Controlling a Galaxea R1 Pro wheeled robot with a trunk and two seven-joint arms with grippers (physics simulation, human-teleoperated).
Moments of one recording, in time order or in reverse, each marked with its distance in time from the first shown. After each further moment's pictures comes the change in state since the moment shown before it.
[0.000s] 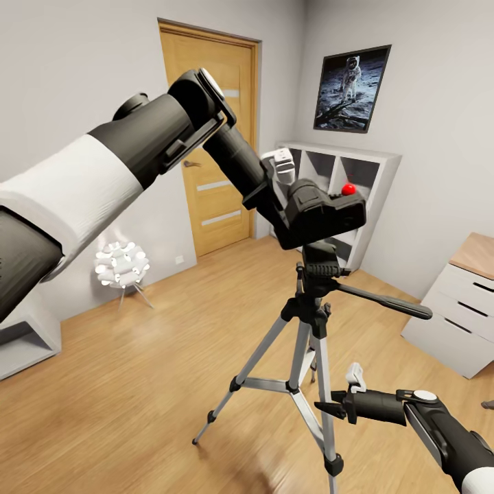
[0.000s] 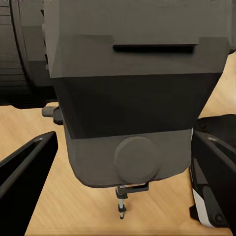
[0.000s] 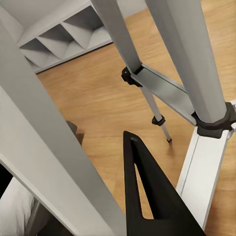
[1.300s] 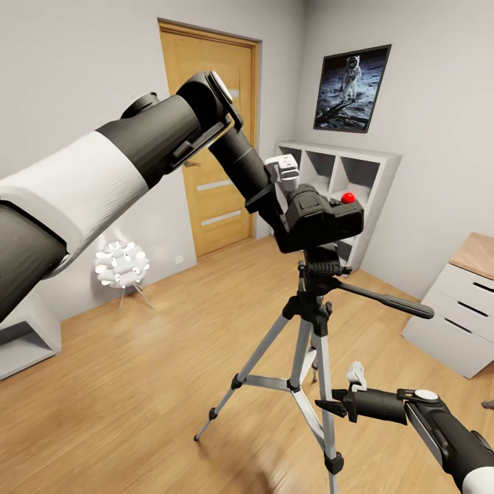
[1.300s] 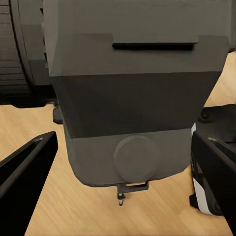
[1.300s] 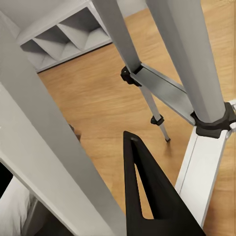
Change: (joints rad) left arm -0.020 -0.022 -0.060 0.030 0.004 -0.004 0.000; right arm -0.001 -0.001 -0.009 -0.003 0.003 0.000 -0.010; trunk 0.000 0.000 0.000
